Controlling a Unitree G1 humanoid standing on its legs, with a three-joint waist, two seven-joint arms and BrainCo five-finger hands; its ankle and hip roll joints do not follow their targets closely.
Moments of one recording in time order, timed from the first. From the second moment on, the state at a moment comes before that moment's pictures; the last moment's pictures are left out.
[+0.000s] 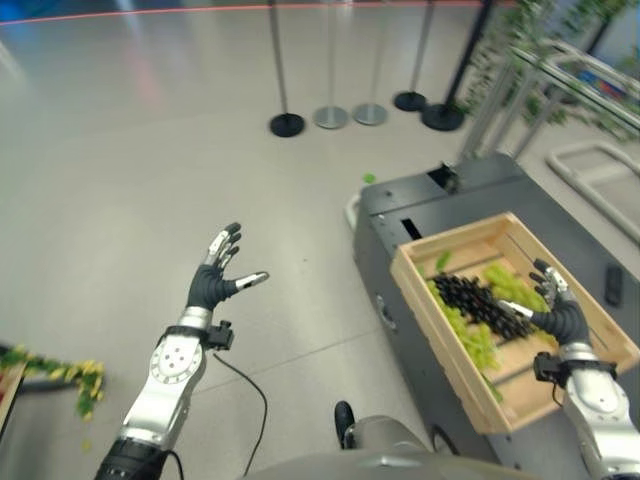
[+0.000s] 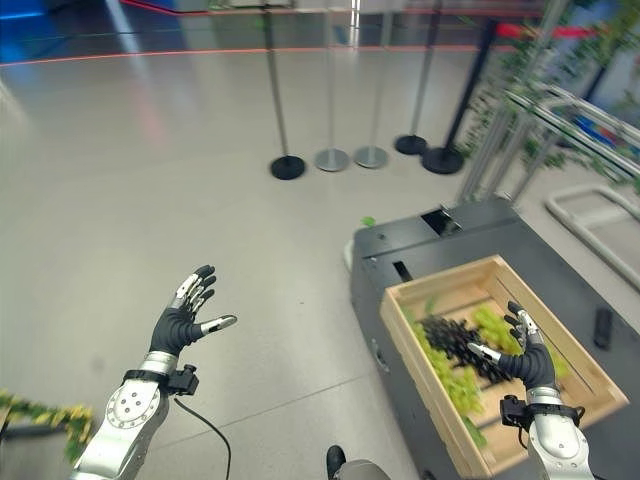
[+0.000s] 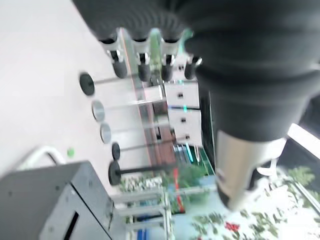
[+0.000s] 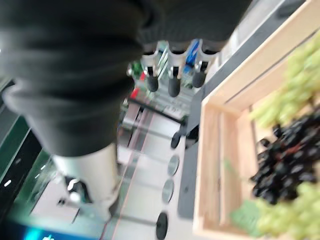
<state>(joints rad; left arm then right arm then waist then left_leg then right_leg) 0.10 0.46 -0.12 0.00 -0.27 -0.26 0.08 0.30 -0.52 -0.16 0.14 0.22 -0.23 -0.10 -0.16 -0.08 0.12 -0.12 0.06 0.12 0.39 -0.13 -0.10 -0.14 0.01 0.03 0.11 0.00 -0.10</state>
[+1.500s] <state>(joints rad) 0.17 0.53 -0.16 0.03 -0.26 -0.23 0.04 0.25 -0.46 -0.09 0.21 0.11 -0.20 -0.05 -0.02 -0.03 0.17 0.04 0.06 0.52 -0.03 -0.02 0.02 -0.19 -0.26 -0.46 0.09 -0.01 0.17</state>
